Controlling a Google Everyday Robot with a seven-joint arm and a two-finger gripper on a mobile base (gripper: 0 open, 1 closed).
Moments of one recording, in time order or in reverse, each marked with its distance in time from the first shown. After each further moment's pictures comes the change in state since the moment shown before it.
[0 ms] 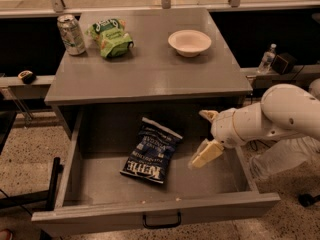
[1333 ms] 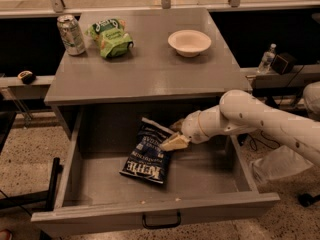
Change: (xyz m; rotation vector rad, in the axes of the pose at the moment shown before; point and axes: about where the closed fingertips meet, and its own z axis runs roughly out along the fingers) arm -0.006 -0.029 0.118 -0.115 -0.088 0.071
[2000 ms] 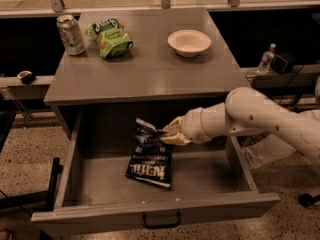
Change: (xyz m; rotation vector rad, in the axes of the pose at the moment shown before) arm -0.040 0.032 -0.028 0.027 -0.053 -0.164
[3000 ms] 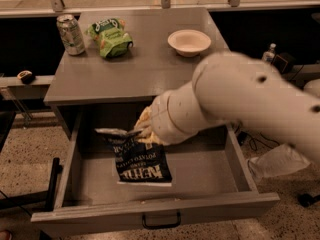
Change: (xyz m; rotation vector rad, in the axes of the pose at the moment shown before) arm -0.148 0.085 -0.065 0.058 0.256 -0.463
